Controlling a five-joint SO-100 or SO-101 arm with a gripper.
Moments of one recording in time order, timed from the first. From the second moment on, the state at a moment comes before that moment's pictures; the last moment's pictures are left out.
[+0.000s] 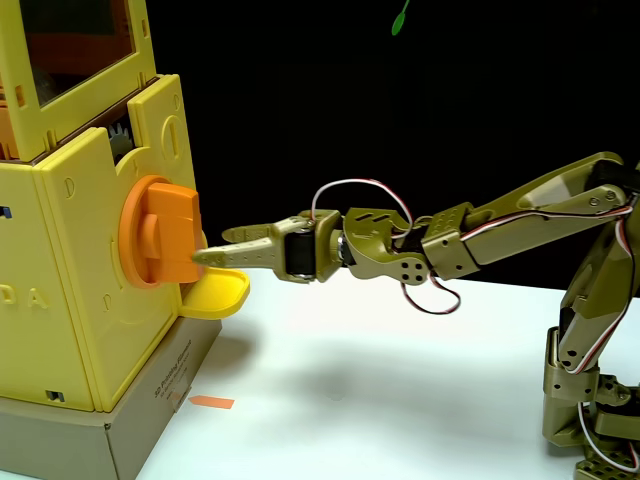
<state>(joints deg) 9.5 108.2 137.2 -29.5 -70.7</state>
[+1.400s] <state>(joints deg) 5.1 98.6 127.7 -33.9 -73.4</state>
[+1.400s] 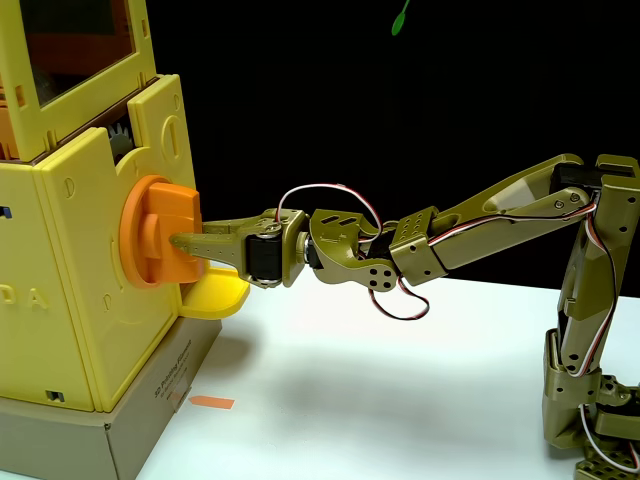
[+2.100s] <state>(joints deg) 4.3 102.0 127.6 -27.1 -0.9</state>
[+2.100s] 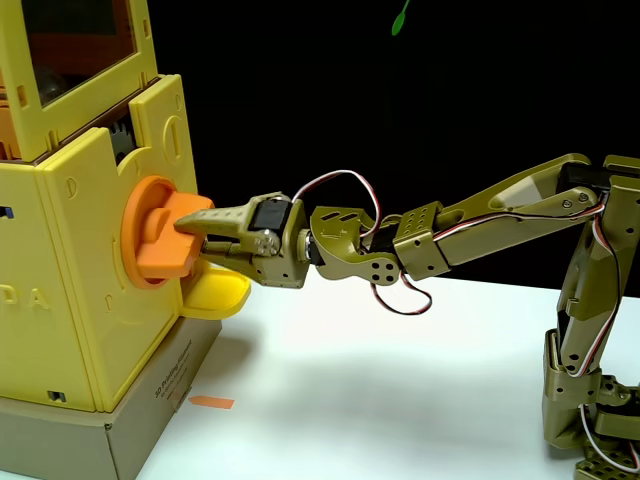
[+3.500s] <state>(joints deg) 2.1 104.7 128.5 -26.3 99.0</state>
